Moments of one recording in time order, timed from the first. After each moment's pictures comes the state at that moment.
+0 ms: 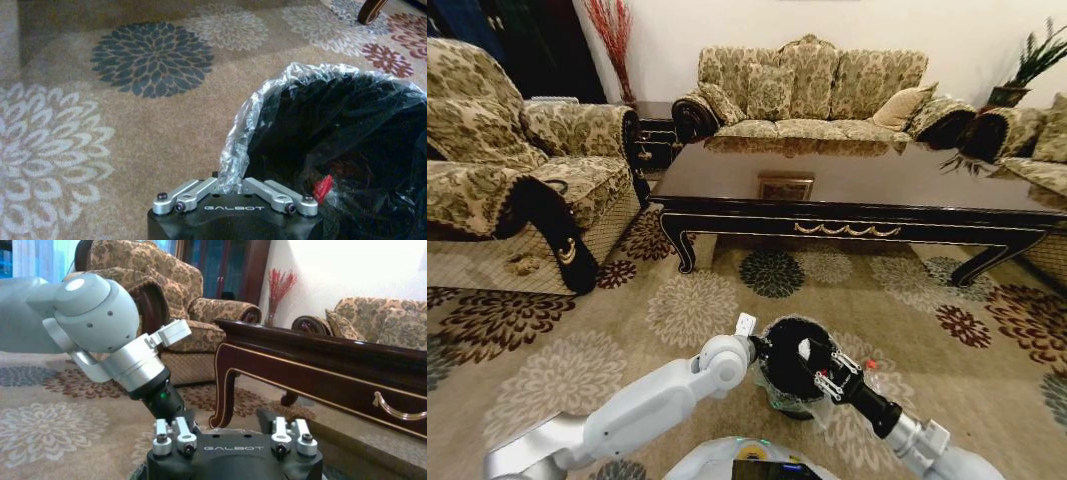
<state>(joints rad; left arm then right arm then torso) 0.69 -1.04 0.46 -2.03 -1.30 0.74 -0.88 -1.94 0.93 0.67 2.24 0.31 0.28 -0.40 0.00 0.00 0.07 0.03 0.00</state>
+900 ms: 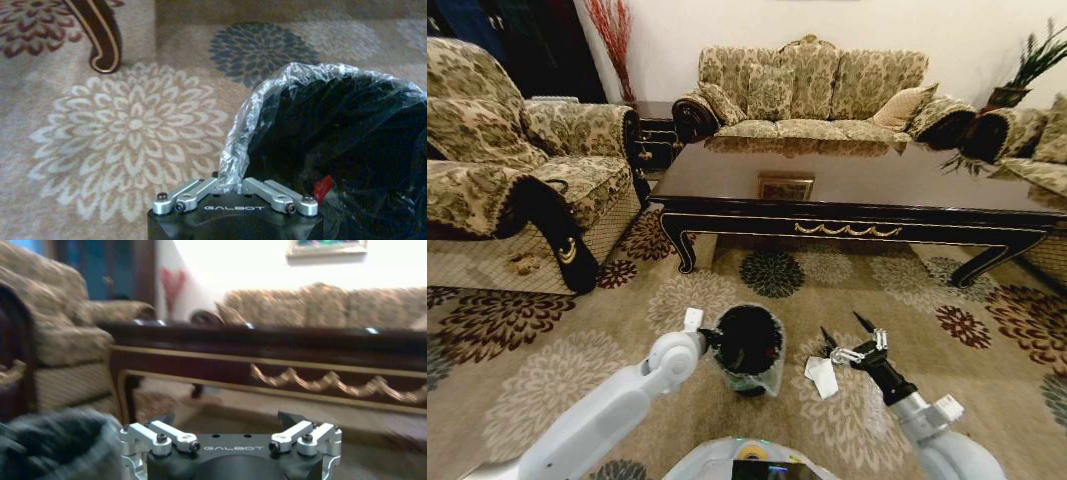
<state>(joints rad) 0.99 -0.86 0.04 -2.09 -1.23 0.74 -0.81 -1.82 0.97 0.69 2.10 0.50 0.21 -0.12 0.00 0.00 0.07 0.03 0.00</state>
